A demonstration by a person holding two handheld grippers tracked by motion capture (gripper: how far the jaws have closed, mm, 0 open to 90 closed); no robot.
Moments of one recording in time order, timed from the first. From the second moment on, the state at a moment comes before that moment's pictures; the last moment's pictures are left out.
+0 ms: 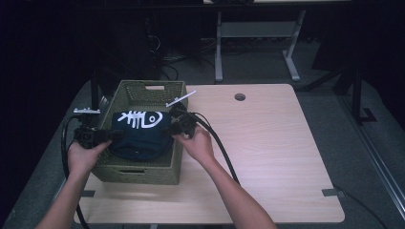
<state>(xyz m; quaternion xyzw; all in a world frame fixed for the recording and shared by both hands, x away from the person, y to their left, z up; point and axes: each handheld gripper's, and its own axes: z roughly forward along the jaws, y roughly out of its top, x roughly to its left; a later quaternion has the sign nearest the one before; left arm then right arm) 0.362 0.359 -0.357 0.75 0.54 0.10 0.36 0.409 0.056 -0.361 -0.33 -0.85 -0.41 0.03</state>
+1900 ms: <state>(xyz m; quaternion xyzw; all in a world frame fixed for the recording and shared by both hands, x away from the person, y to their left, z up) 0.354 0.307 -0.323 0.76 0.49 0.13 0.41 0.412 -0.038 -0.328 -0.34 -0.80 -0.49 0.06</state>
